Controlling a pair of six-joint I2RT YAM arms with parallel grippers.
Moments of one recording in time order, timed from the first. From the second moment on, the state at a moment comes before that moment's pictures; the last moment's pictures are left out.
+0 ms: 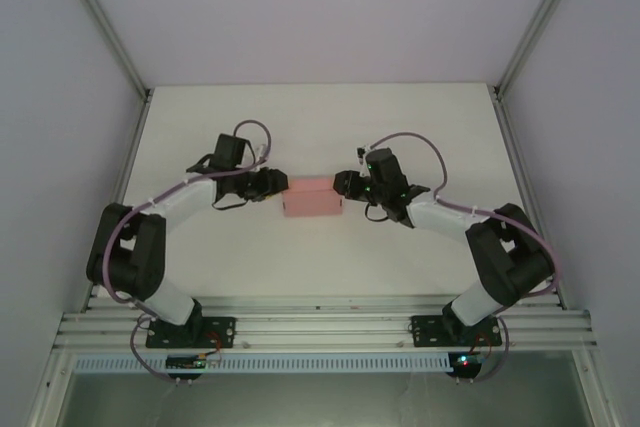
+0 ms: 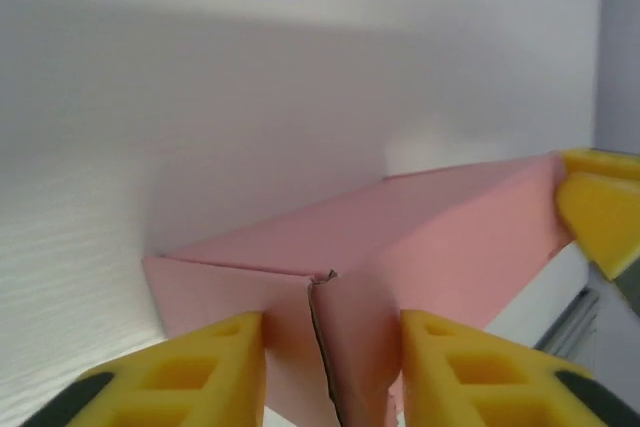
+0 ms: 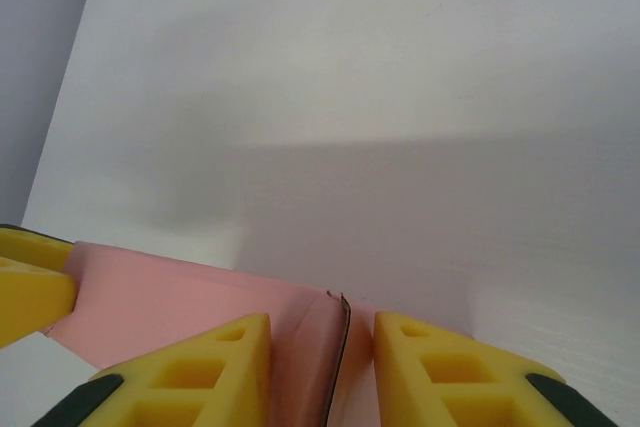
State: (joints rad) left arm -0.34 1.56 0.91 -0.25 0.61 -0.59; right arm 0.55 1.56 0.78 0.17 -0.23 0.67
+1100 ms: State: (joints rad) left arm -0.34 1.56 0.85 -0.09 0.53 -0.58; right arm 0.47 1.60 0.84 0.12 -0.38 0.61
